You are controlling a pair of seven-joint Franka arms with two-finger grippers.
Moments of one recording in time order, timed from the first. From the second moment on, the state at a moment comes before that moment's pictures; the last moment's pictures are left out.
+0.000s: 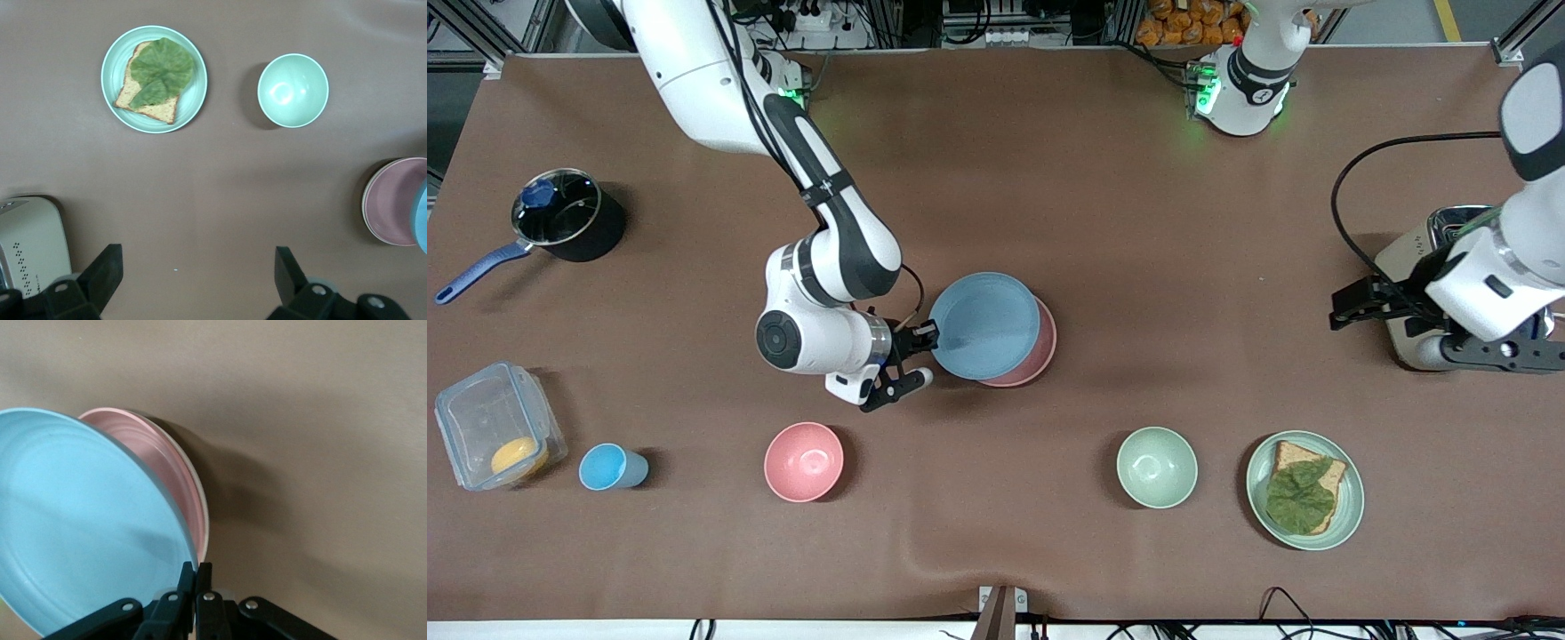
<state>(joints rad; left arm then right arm) 0.03 0.27 -0.14 -1.37 -0.04 1.66 -0.05 0.51 0.70 -0.04 -1.53 0.60 2.11 -0.23</state>
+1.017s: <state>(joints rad) -0.06 0.10 -0.04 -1.66 -0.10 1.81 -0.03 0.55 0.75 -0.04 -1.52 0.61 2.17 -0.14</state>
